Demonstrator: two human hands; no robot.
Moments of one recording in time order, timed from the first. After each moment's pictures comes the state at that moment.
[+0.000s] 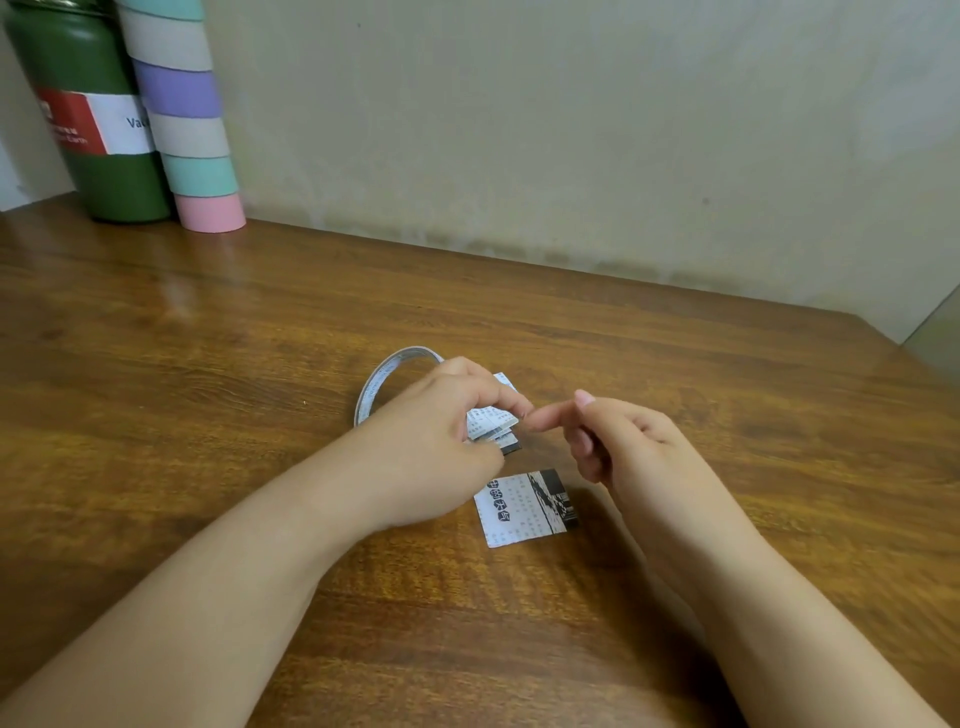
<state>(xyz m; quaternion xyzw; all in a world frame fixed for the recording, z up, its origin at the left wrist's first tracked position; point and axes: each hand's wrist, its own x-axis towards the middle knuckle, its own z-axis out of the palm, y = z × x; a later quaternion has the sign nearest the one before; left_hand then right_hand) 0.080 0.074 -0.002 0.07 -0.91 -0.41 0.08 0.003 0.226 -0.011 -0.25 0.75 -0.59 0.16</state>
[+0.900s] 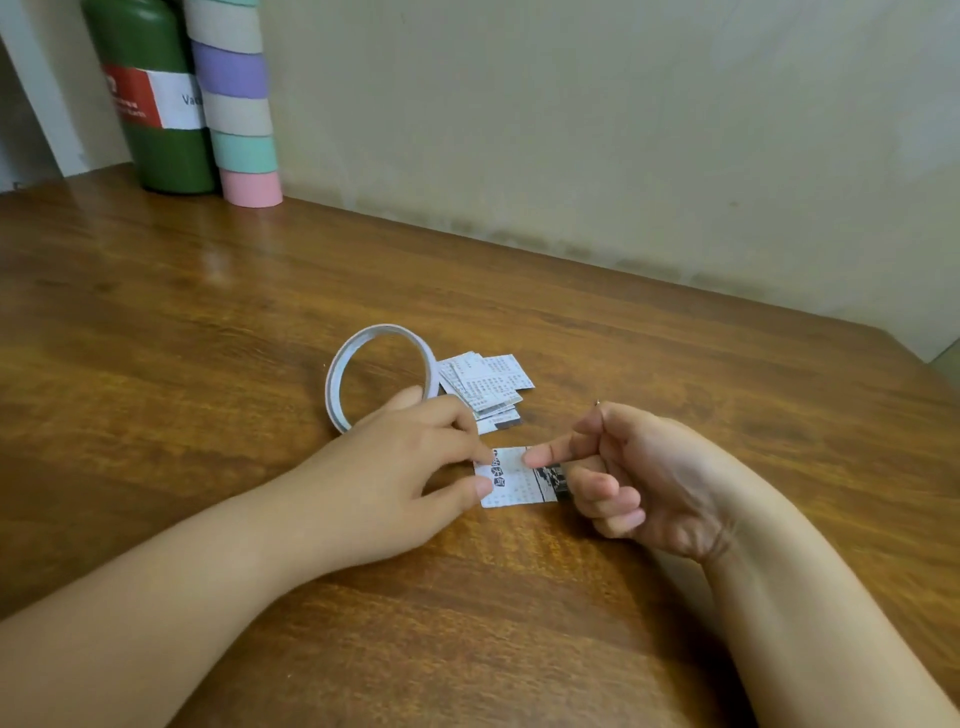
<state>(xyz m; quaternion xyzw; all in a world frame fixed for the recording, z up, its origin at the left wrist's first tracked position) 0.114 0.071 -0.040 0.00 -0.97 -0.21 0.14 -0.013 0.235 0.003 -0.11 0.67 -0.53 0.51</state>
